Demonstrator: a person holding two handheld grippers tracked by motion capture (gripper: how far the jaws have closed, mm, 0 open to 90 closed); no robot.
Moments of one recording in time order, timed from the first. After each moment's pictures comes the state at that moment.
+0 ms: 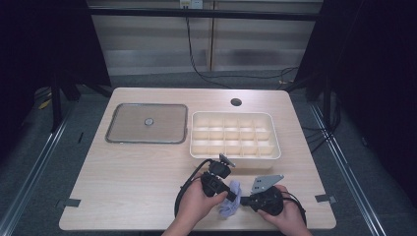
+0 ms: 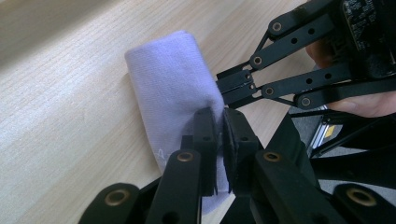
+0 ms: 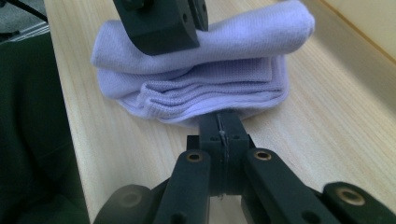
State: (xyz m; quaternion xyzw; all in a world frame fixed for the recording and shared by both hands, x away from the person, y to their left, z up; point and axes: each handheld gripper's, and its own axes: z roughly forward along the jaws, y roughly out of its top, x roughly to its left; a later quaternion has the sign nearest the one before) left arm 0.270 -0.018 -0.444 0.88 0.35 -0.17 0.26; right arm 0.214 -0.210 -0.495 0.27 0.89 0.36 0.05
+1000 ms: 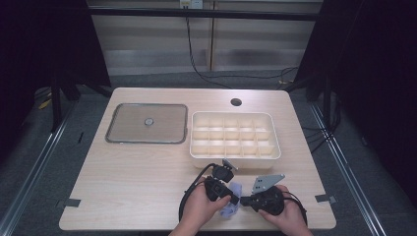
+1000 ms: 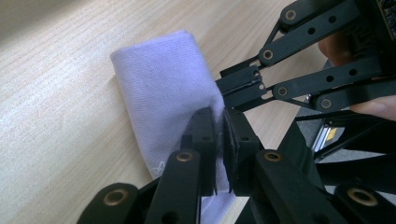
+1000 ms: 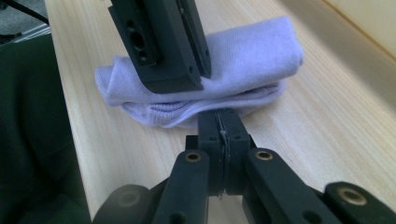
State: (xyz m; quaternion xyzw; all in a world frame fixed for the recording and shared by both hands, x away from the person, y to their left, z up) left arm 0.264 -0.026 -0.461 0.88 0.35 -0.17 0.27; right arm 0.215 -0.213 -0.495 0.27 0.89 0.36 0.05
